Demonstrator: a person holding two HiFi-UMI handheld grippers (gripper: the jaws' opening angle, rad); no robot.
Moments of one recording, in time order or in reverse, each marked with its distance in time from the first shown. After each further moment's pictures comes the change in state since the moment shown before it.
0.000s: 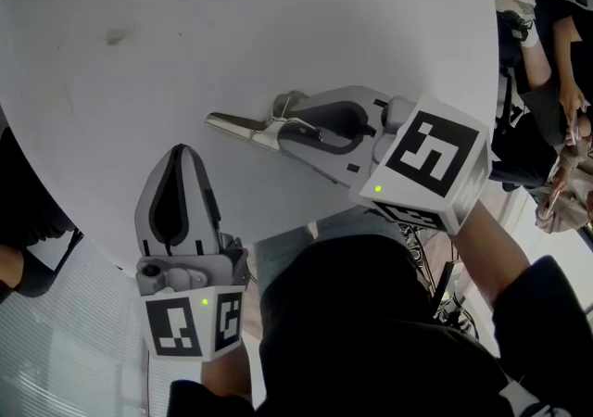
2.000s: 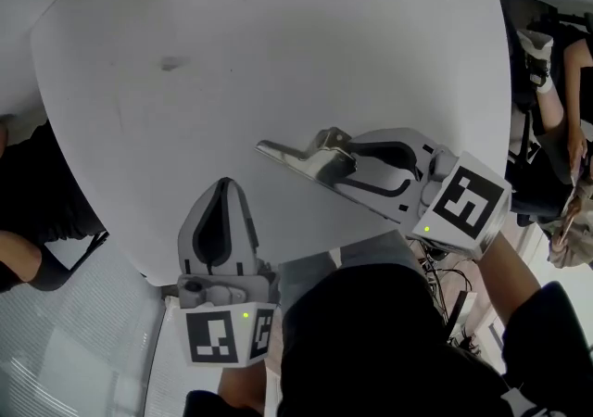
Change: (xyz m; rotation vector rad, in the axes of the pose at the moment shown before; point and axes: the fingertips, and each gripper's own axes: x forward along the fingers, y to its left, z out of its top) left arm -0.007 0.007 -0.006 0.014 0.007 0.029; right arm -0.015 -0.004 -0.014 -0.097 -0.025 0.005
